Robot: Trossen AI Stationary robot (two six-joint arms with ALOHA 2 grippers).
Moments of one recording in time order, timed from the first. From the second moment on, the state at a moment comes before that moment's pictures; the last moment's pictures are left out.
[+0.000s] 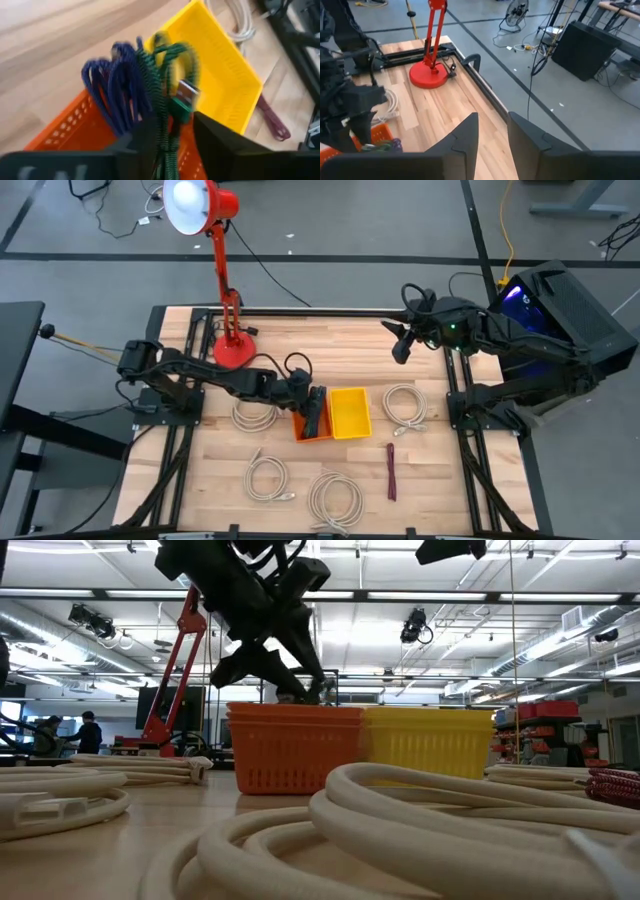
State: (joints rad) left arm -0.08 1.61 1.02 -0.18 -0.18 -0.98; right arm -0.18 1.08 1.29 -0.65 0.35 0.02
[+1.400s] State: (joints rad) left arm 0.31 1.32 1.02 -0.17 0.29 -0.30; right arm 0.58 1.41 0.87 -0.44 0.24 1.49
